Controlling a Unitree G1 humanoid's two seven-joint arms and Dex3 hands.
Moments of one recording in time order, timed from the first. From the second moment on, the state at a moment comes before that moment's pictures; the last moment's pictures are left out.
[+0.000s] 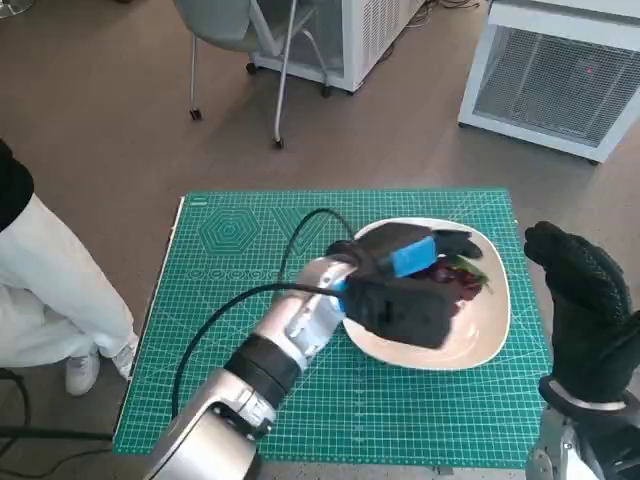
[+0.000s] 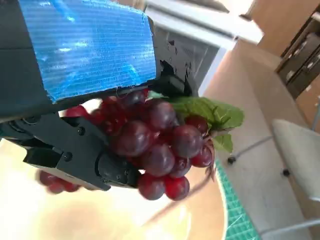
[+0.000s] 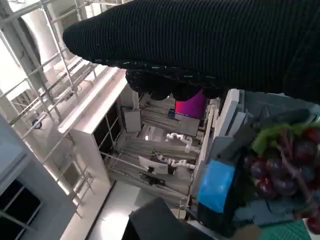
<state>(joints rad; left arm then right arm) -1.12 0.02 -0.41 1.03 0.50 -0.24 -0.23 -0.30 -0.13 -0.22 0.16 0.31 -0.64 0.29</state>
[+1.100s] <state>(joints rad) -0.99 0.09 0.25 1.15 -0.27 -0.31 -0.68 -0.31 -0.12 -0.19 0.16 0.28 -0.64 0.27</state>
